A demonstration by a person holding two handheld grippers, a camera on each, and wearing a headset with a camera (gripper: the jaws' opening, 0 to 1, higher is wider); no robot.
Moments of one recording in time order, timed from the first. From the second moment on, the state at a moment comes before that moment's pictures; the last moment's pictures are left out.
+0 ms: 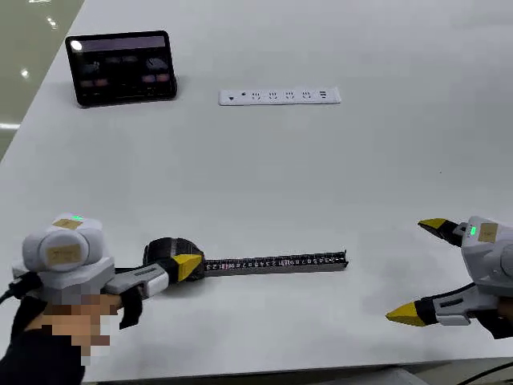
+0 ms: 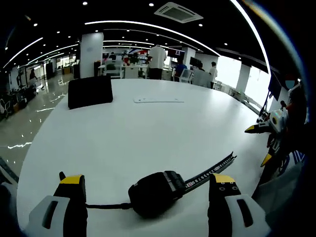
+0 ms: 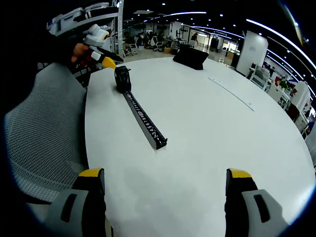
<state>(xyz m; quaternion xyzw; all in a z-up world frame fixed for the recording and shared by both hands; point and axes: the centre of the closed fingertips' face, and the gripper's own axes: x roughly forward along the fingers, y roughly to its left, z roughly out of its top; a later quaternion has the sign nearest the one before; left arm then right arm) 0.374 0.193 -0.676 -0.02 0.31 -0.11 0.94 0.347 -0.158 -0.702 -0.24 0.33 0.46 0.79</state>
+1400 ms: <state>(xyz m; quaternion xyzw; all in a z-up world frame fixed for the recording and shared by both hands) 0.386 0.167 -0.722 -0.02 0.26 -0.10 0.96 0.372 -0.095 -0.761 -0.35 0.38 0.61 0.60</state>
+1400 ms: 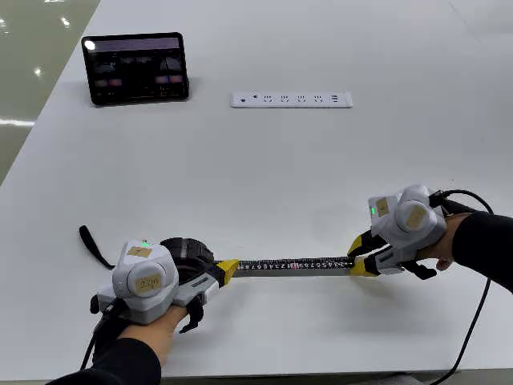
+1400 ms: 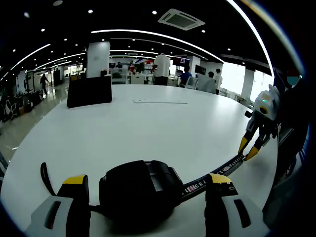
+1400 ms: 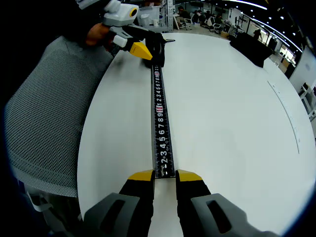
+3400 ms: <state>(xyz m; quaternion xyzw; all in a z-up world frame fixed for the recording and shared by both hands) 0.386 0.176 -0.734 -0.04 0.31 -0.08 0.95 0.368 -0.075 -0.762 -0.36 0.39 0.58 0.61</state>
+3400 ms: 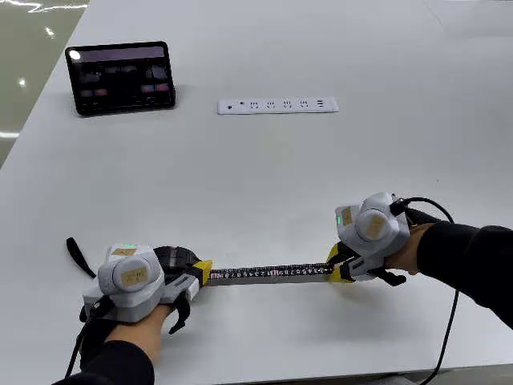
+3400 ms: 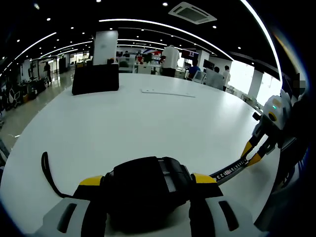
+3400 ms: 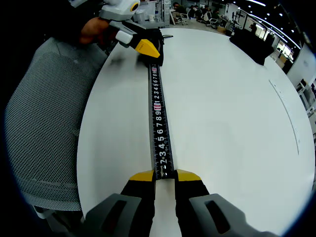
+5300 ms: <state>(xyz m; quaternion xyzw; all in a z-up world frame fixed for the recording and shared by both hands) 0.386 0.176 -0.733 -0.05 0.32 -0.08 0.94 0.367 -0.036 -0.761 -0.34 0.38 0.59 0.62</state>
